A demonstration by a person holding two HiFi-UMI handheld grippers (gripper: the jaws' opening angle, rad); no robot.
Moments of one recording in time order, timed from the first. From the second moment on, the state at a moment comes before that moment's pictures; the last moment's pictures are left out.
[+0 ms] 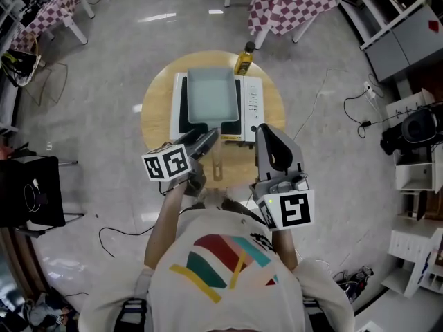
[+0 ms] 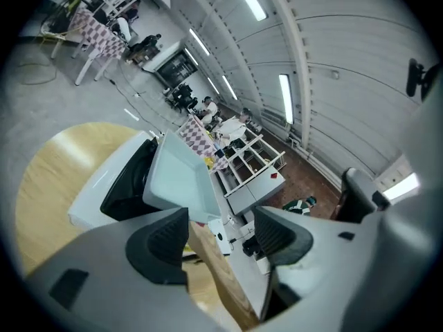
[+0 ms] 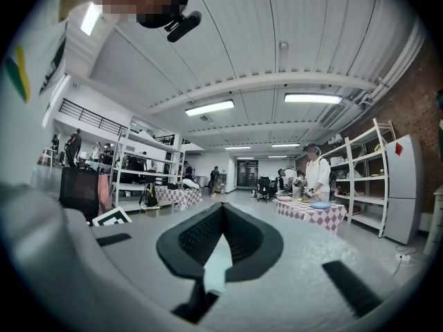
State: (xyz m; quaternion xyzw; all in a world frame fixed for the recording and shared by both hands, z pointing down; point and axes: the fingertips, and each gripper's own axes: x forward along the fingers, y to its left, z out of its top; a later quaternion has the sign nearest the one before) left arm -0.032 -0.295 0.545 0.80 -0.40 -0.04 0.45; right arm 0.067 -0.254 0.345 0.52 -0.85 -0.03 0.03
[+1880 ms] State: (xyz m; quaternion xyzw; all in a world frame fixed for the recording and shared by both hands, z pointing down) left arm 0.057 -0.260 0.596 0.68 -0.09 -0.07 0.73; right arm 0.098 -0.260 0.380 0.57 -0.82 0.00 0.07
